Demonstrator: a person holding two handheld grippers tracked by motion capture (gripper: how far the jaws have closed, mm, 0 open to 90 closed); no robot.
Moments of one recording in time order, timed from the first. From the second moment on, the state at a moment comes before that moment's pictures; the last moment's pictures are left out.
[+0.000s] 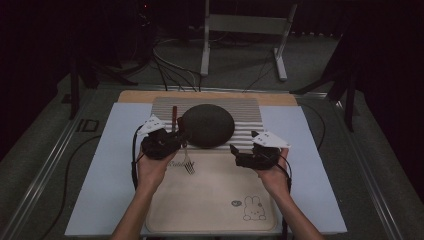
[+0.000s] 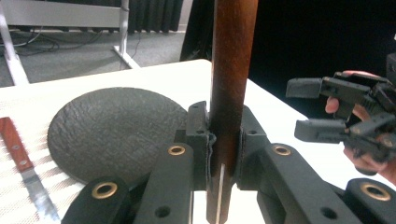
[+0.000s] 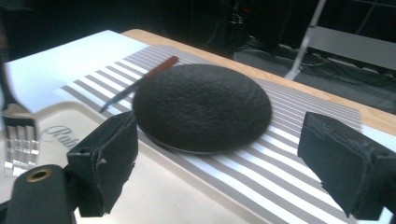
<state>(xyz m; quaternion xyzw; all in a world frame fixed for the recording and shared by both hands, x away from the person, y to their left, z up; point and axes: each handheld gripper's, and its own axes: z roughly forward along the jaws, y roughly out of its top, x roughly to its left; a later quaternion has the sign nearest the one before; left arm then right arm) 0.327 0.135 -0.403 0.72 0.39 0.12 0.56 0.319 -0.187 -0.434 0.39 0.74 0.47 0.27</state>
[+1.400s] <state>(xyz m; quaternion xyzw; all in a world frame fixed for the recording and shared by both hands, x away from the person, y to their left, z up) 0.270 0.197 -0.438 0.77 0.38 -0.02 0.51 0.306 -0.251 -0.443 0.44 0.72 0.44 0.30</state>
